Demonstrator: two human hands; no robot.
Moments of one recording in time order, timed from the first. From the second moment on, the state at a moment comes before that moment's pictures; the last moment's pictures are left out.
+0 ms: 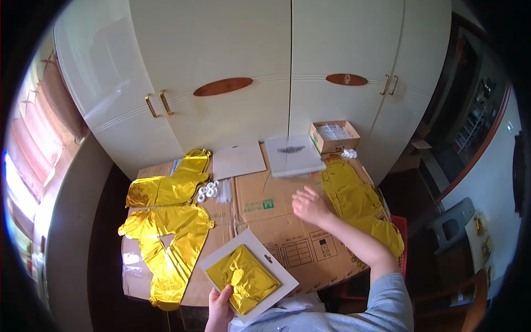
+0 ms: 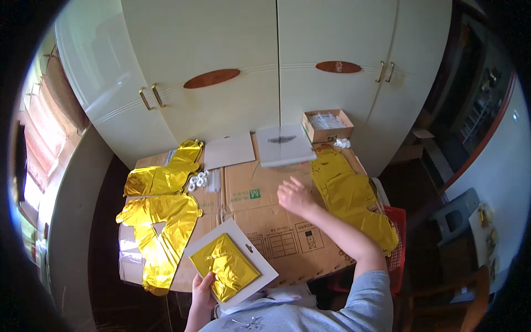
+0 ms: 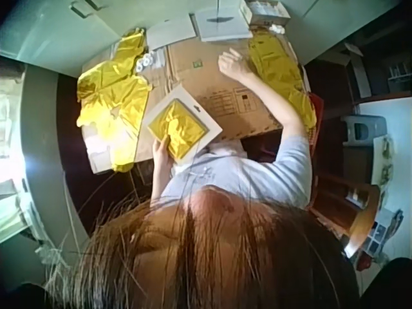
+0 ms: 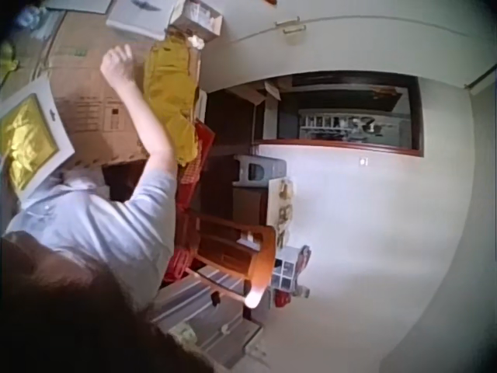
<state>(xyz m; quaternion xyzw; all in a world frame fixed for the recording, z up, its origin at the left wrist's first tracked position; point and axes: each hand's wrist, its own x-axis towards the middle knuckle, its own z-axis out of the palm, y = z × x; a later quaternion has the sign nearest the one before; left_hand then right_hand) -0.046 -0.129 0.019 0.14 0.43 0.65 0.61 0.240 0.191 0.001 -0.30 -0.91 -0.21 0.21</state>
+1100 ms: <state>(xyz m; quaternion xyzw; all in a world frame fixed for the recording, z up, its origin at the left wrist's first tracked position) -0.011 -0.158 -0.004 0.10 0.47 0.56 0.68 0.213 0.032 0.002 -0.37 -0.90 -0.09 0.23</state>
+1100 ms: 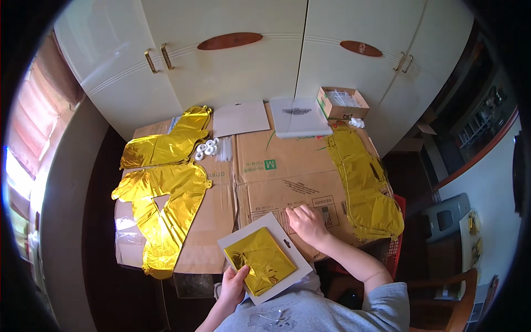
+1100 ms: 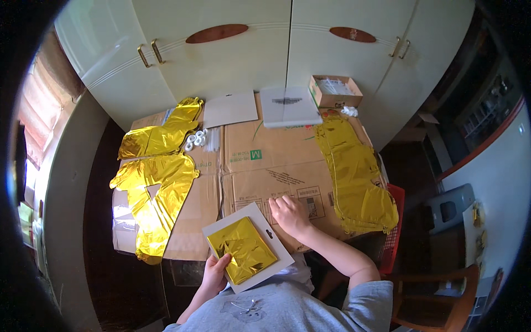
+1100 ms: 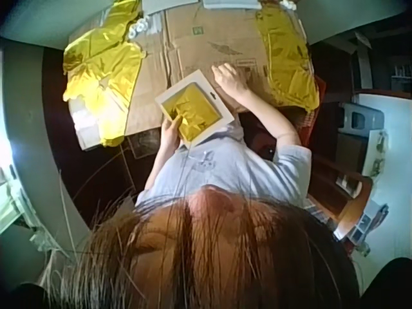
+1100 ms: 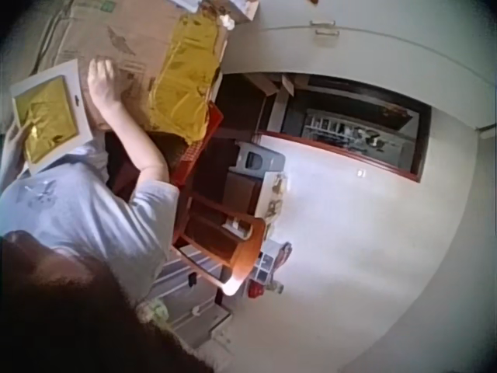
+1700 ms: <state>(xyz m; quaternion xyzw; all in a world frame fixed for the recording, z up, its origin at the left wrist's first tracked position) -0.005 -0.138 0.002 0.09 0.44 0.61 0.65 0.214 0.042 0.007 -0.40 -0.85 0.20 0.28</state>
